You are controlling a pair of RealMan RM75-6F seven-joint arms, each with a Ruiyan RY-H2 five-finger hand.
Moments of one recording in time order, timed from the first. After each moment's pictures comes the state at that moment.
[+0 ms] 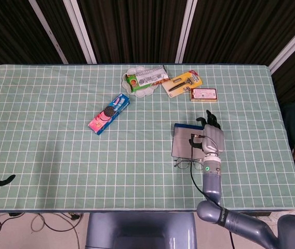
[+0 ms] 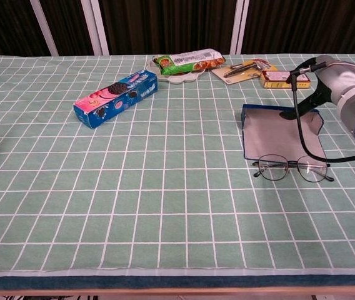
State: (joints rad) left arm -0.11 -1.08 -0.10 -1.71 1.31 1.38 -0.04; right arm 0.63 -1.80 0.44 -1.40 -0.81 1.30 -0.48
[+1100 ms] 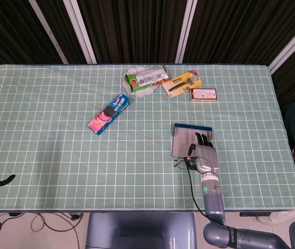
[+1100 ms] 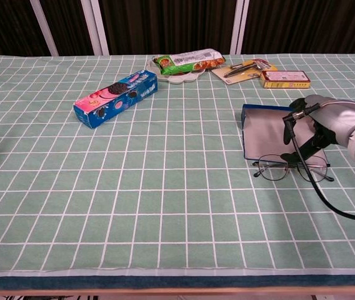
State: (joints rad) left arm -0.11 -1.08 -0.09 -1.70 1.33 1.39 -0.06; right arm 0.57 -1.72 0.27 -1.66 -0.77 1.34 -0.65
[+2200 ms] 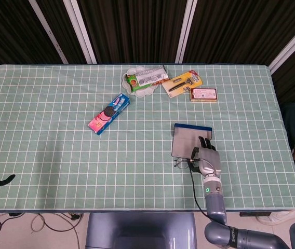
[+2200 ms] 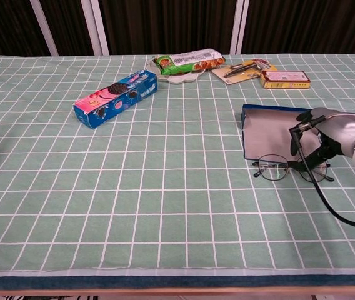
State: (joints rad) left arm -0.11 -1.07 -0.09 -1.70 1.33 1.39 -0.06; right arm 0.55 -1.72 0.26 -1.63 -0.72 1.32 -0.65
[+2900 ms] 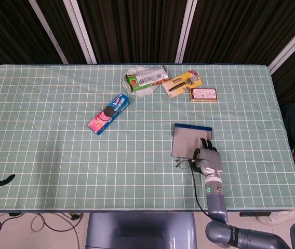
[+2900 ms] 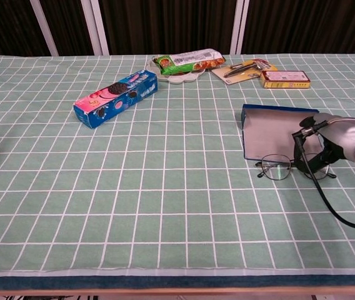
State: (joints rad) left arm -0.11 -1.07 -0.09 -1.70 1.33 1.39 -0.06; right arm 0.55 -1.71 0.26 -1.61 -0.69 1.30 -0.65
